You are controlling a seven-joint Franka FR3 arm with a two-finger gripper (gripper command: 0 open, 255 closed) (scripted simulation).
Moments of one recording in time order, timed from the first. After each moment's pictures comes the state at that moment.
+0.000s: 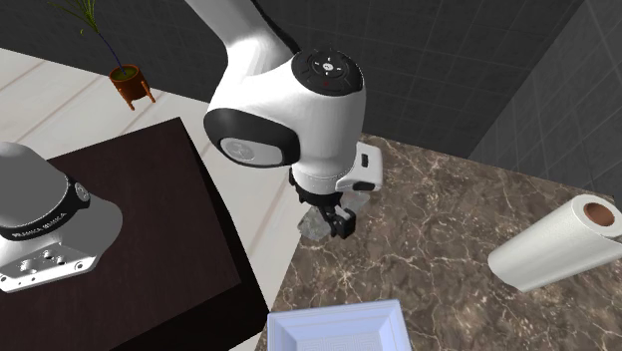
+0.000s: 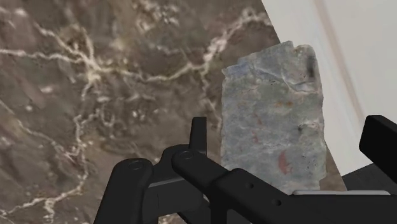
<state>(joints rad) -0.32 0.25 -0.14 -2.45 0.18 2.69 -0.83</state>
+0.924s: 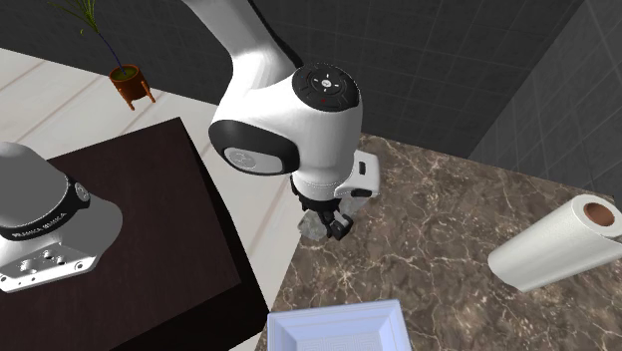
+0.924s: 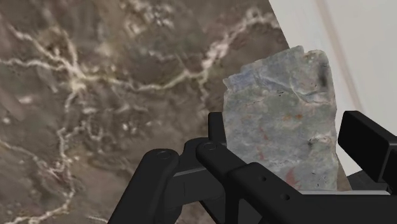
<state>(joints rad) -0.33 0.30 -0.12 -2.45 0.21 2.74 -0.85</state>
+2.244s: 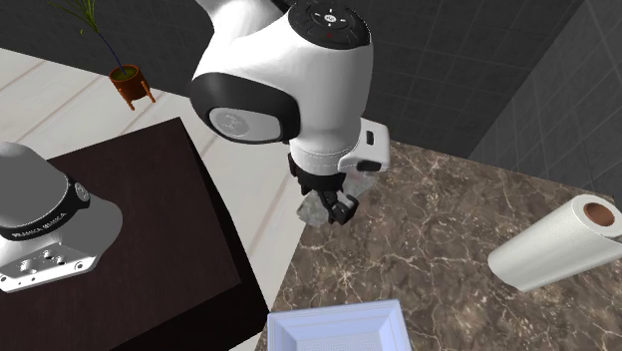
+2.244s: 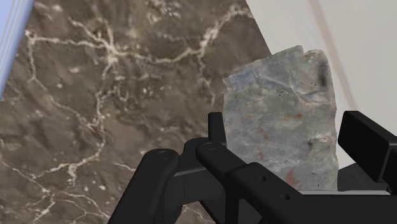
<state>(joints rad) -0.30 0.13 -0.16 -2.45 0.13 2.59 -0.79</state>
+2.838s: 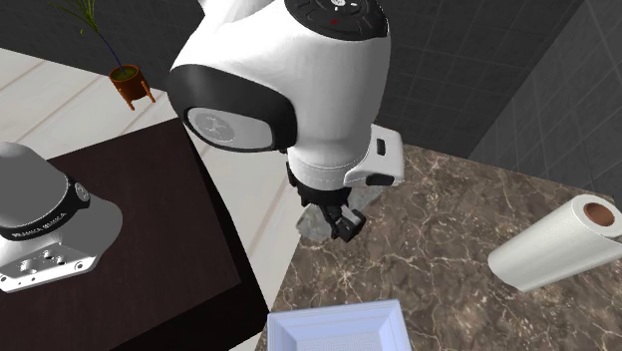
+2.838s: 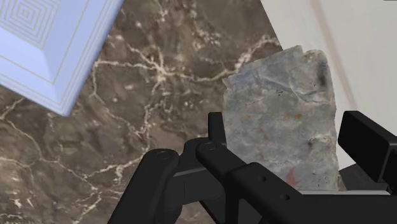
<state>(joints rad) -0.35 0.07 -0.21 -2.43 0.10 2.50 -0.85</state>
